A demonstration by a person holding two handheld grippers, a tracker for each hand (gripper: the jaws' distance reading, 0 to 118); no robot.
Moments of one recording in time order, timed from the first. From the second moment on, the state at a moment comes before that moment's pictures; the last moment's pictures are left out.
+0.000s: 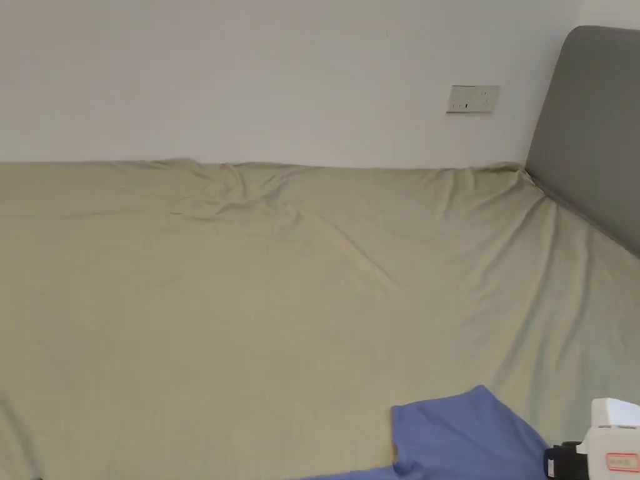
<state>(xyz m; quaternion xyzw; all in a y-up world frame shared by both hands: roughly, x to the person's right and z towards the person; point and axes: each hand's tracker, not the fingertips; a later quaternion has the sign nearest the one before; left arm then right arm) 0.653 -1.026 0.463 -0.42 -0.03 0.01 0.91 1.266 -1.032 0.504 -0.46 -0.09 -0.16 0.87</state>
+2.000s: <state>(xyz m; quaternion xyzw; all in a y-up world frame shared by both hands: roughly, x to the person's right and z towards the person) 0.551 -1.046 0.644 -0.45 -0.05 0.21 0.86 1.108 -1.016 0.741 -0.40 -0.02 -0.12 0.91</state>
